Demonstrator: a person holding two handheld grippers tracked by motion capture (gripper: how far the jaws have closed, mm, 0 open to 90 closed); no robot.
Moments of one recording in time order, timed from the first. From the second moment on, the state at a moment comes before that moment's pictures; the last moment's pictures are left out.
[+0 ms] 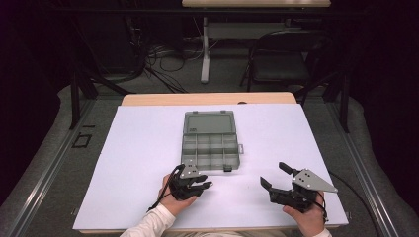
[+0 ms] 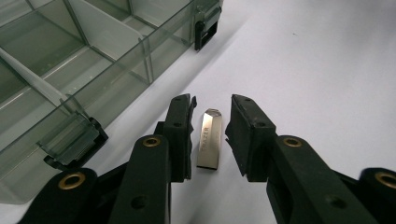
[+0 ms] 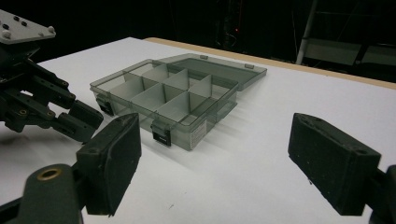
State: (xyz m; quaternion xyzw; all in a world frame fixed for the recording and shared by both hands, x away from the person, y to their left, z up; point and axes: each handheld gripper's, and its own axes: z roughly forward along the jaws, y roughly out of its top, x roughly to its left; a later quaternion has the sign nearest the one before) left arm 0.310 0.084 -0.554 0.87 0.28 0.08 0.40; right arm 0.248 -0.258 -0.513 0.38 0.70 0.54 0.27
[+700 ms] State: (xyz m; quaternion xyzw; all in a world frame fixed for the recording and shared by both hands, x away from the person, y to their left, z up) left arm 0.311 0.078 -0.560 0.88 0.27 0.08 0.38; right arm 0.249 -0.259 -0.514 0.38 0.70 0.54 0.27
